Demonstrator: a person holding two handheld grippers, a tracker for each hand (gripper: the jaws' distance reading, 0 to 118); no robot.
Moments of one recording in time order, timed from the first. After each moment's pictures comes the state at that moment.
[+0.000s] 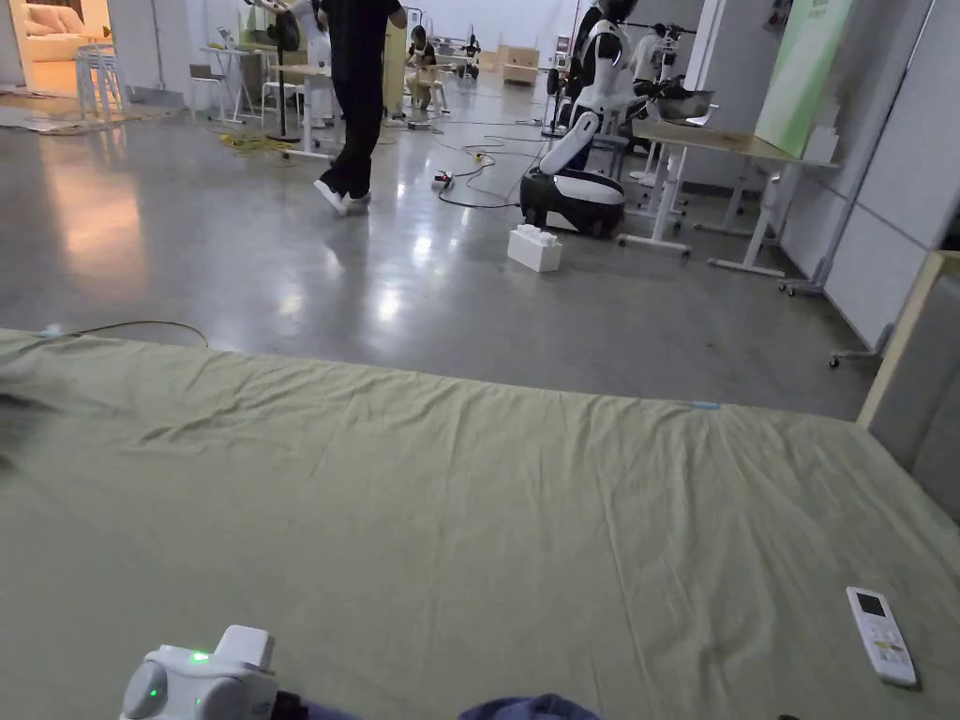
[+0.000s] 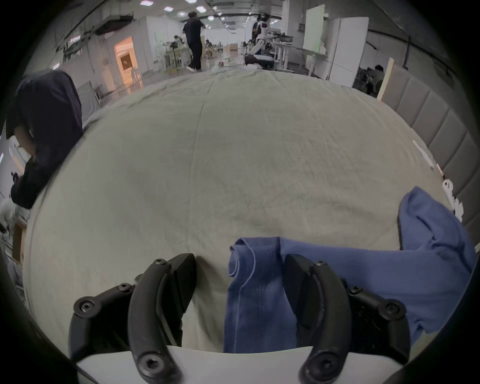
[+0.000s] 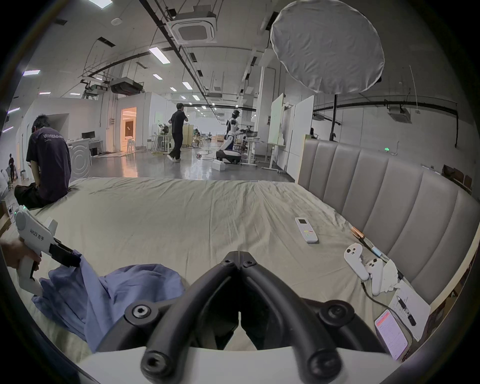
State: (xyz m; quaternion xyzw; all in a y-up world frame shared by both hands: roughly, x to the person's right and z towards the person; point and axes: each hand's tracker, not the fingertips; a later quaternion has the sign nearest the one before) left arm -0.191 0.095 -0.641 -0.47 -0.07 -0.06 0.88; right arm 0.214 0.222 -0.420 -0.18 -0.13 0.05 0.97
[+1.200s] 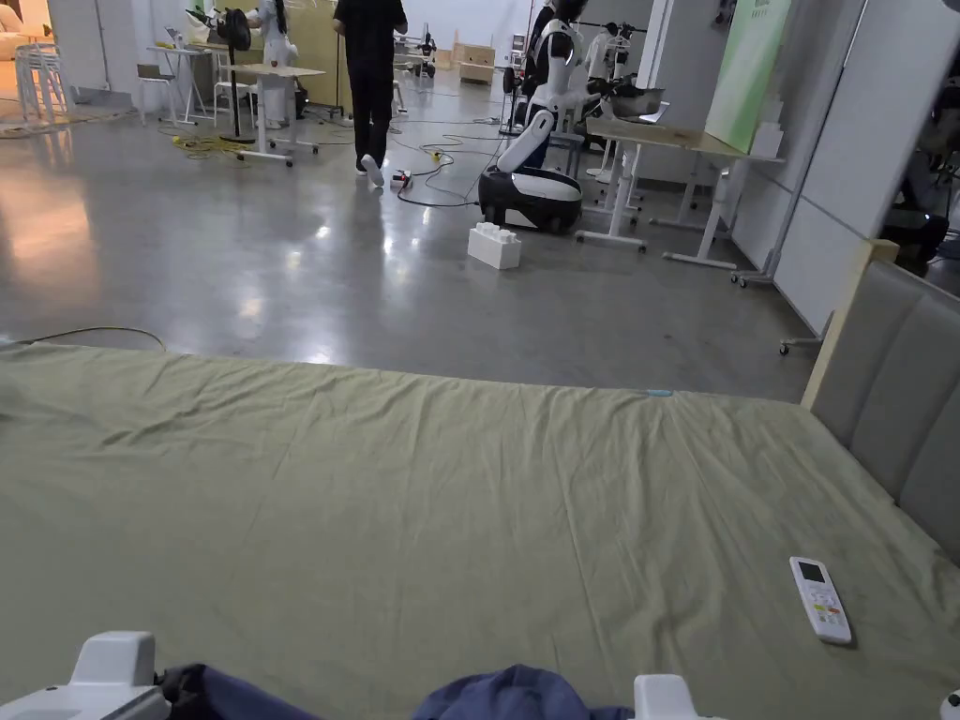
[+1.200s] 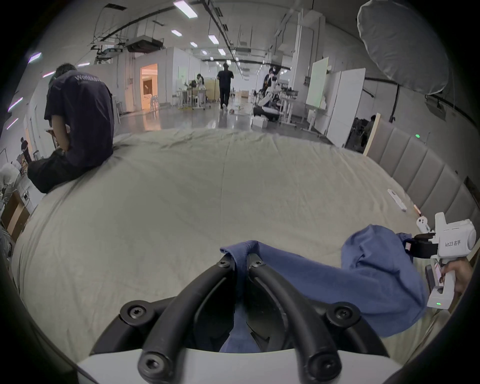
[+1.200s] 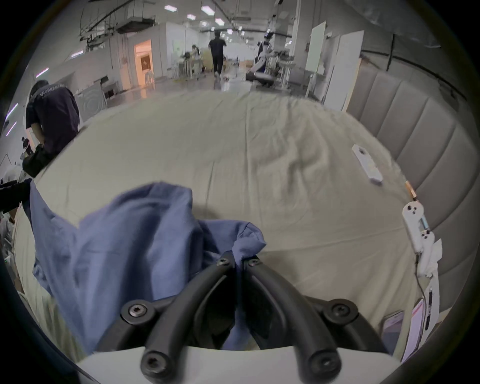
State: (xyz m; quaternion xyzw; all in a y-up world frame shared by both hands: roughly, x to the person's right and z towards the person) left arm -0.237 0.185 -0.534 -0.33 -0.06 0.02 0.94; right arm 0.214 0.150 -0.512 -0.41 -0.04 0.03 0.91
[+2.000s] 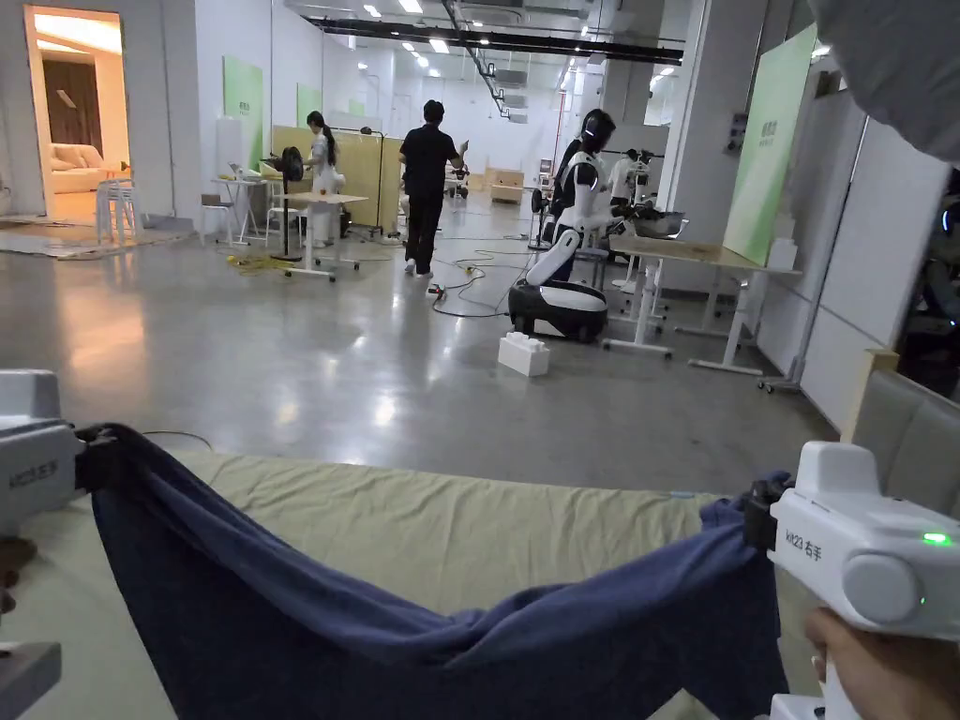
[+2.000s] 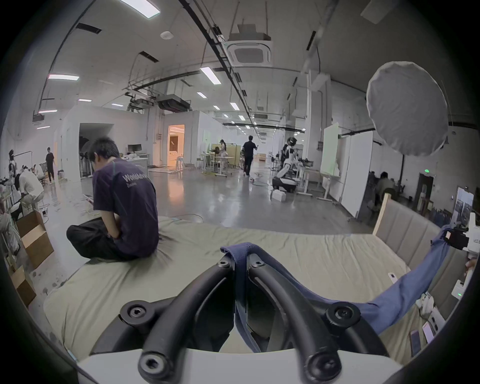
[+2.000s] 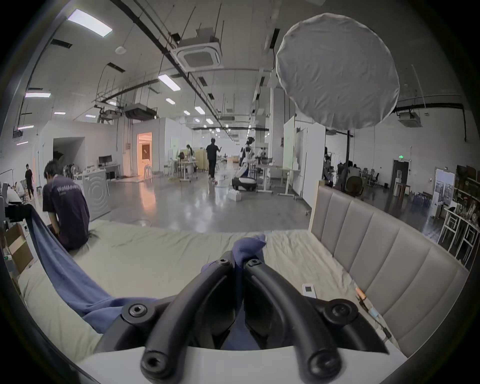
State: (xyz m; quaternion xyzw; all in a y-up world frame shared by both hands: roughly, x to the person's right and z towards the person) left arm -0.334 0.456 -0.527 -0.14 0.01 0.03 0.99; right arm 0.244 0.455 -0.471 -0.11 -0.08 0.03 0.99
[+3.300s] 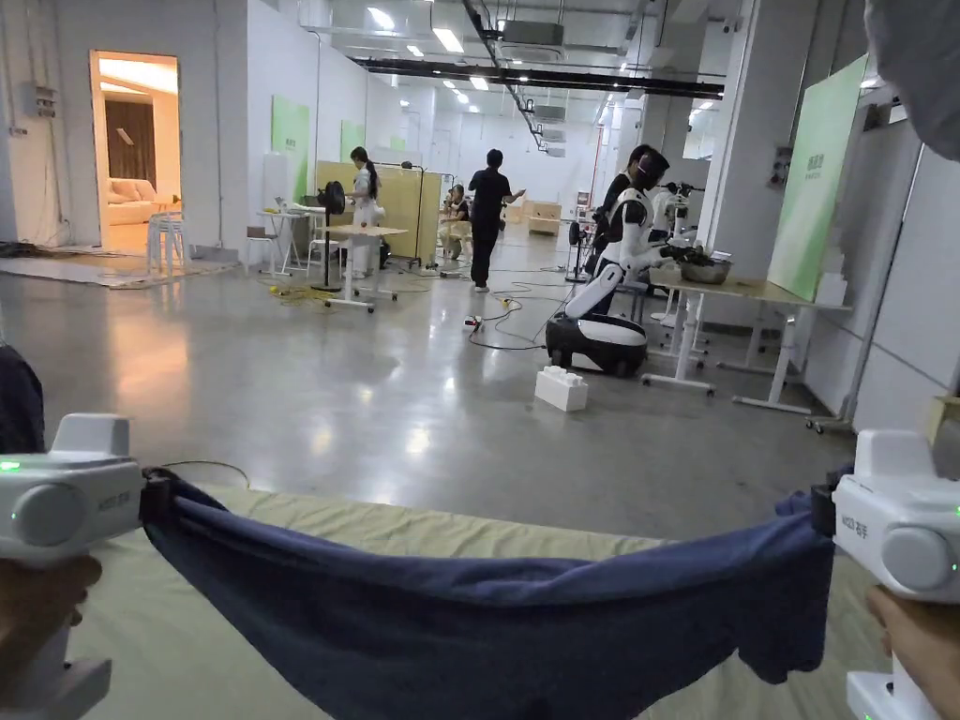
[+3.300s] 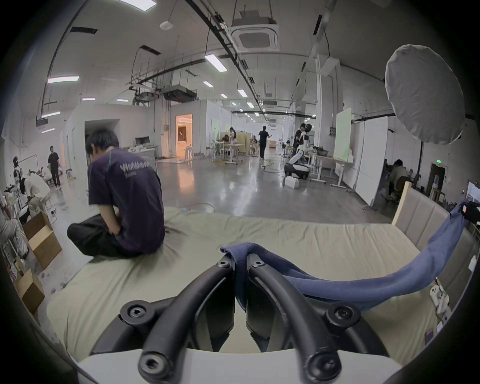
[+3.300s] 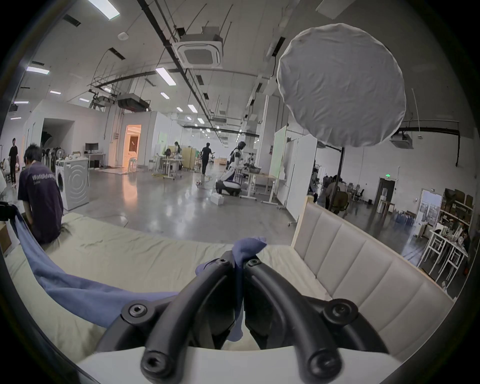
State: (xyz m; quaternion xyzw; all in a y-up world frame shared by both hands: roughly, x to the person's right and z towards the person) left arm -0.340 0.413 -0.609 -0.18 0.05 0.02 0.98; right arm 0.266 0.459 -0.563 -0.10 -0.12 0.09 0.98
